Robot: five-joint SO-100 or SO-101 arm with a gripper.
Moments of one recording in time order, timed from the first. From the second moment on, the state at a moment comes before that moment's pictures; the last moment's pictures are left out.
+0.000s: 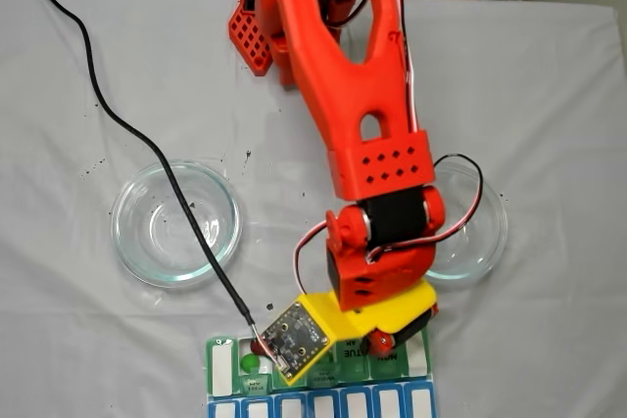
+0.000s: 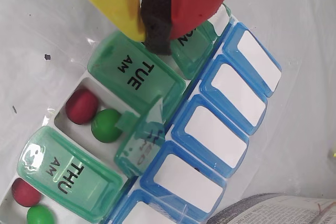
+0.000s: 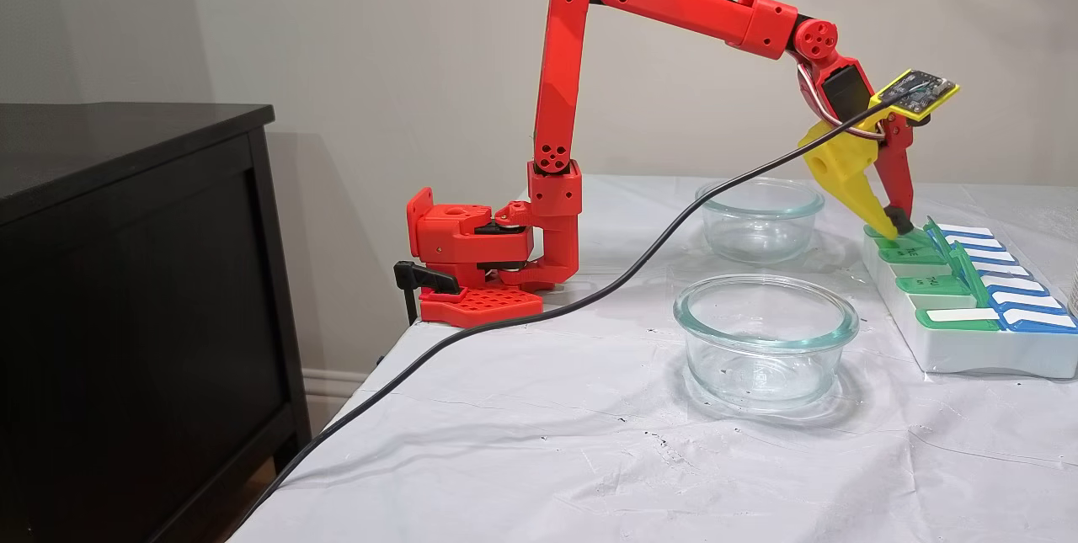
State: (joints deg) arm -16.6 102.0 102.5 39.0 -25.6
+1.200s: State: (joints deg) arm -19.9 95.7 103.3 45.6 -65.6
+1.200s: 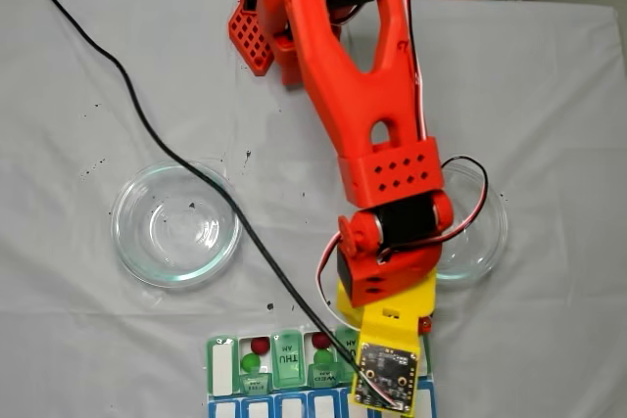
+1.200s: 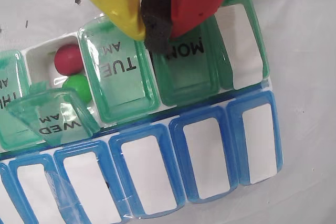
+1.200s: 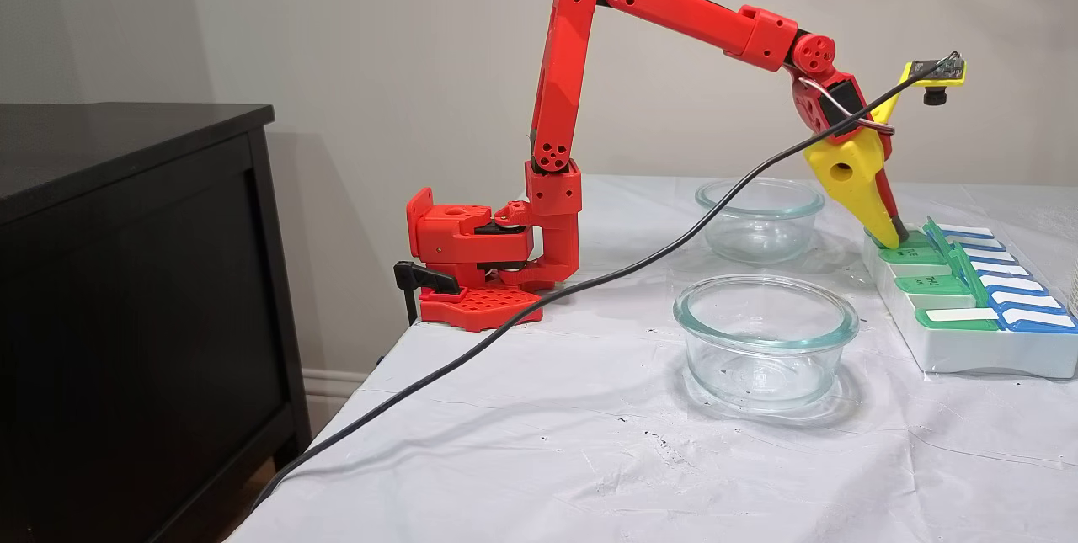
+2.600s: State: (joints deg) arm -19.9 100.8 98.0 51.7 -45.9
